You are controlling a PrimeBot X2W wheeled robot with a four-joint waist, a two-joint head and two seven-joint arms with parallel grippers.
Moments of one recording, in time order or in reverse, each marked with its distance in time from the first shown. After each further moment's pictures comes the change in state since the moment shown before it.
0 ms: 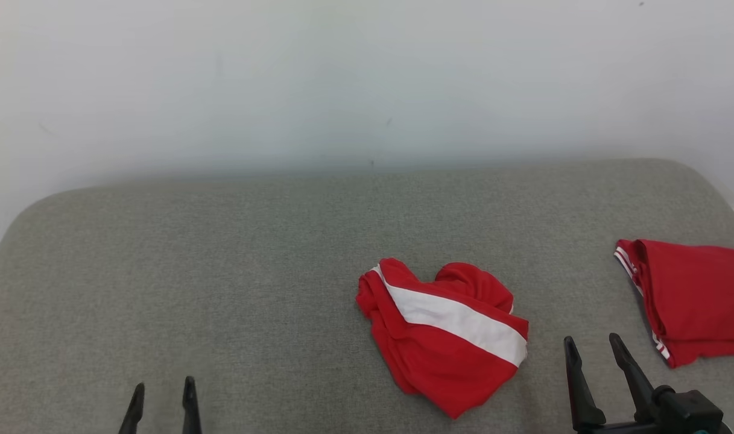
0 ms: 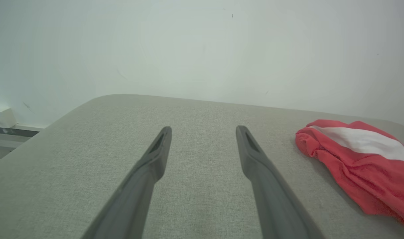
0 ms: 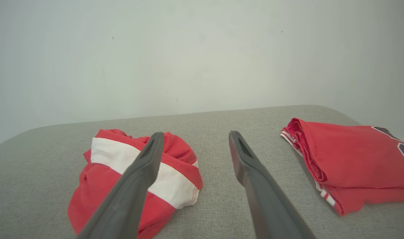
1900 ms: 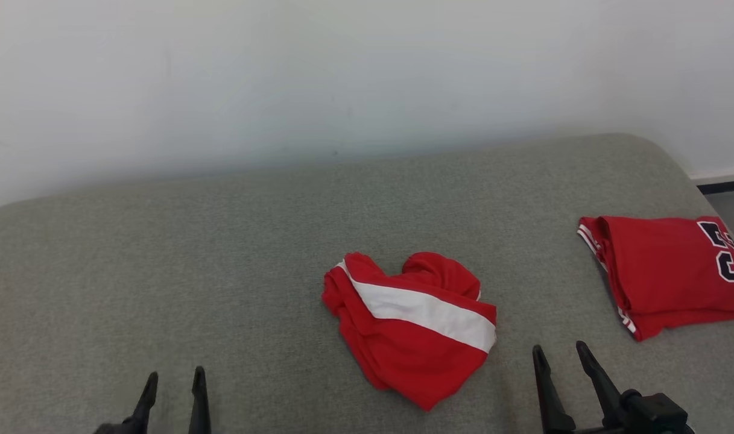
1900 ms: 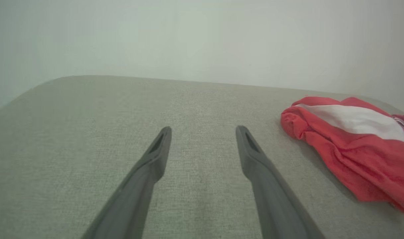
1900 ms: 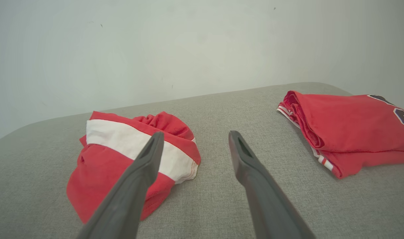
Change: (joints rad) left arm -0.077 -0.066 0.116 0.157 0.080 -0.143 0.001; right arm -0.016 0.024 0.063 0.068 0.019 0.000 -0.023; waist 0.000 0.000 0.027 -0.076
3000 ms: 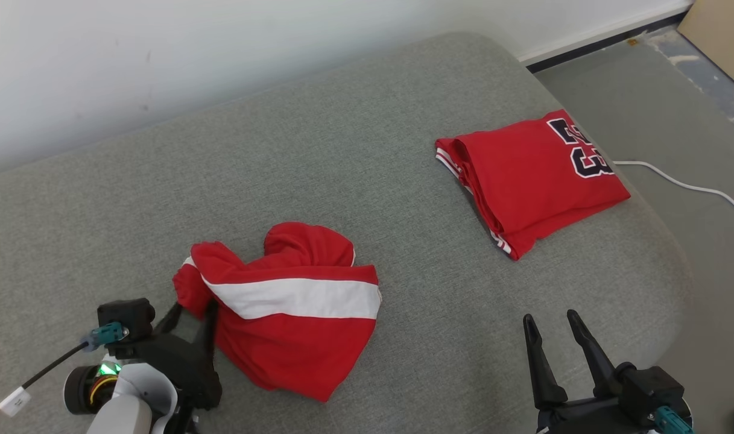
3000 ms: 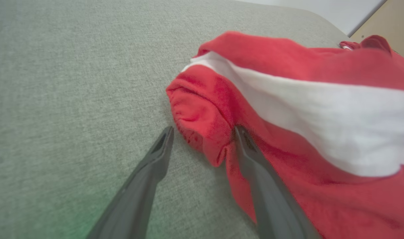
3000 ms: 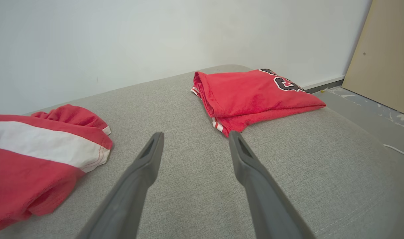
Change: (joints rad) left arm -0.423 0.137 -0.198 0.339 -0.271 -0.011 0.298; right arm -0.075 0.011 0.029 -0.012 0.015 0.000 -0.001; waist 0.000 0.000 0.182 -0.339
